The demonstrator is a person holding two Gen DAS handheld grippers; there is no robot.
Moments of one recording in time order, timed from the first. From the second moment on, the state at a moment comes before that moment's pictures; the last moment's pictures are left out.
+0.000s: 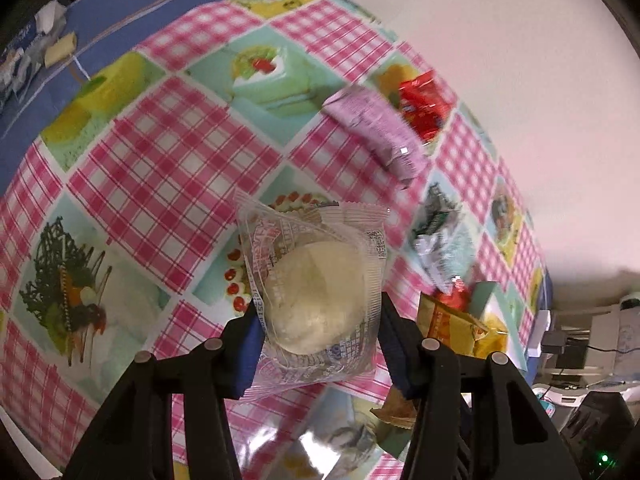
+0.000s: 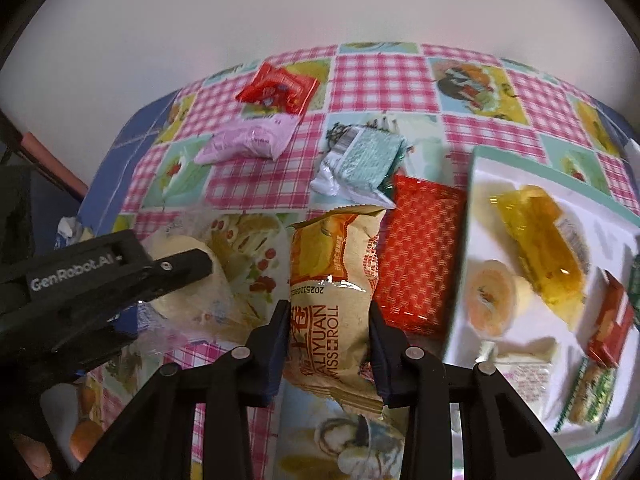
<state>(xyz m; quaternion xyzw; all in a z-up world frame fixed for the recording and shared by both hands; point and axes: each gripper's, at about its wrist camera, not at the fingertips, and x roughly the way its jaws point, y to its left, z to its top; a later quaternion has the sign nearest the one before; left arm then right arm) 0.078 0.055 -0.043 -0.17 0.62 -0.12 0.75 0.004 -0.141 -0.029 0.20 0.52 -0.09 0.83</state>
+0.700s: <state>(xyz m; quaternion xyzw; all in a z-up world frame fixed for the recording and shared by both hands) 0.063 -0.021 0.013 -0.15 0.58 -0.20 0.77 -0.049 -0.200 0.004 0.26 0.49 -0.17 0.82</state>
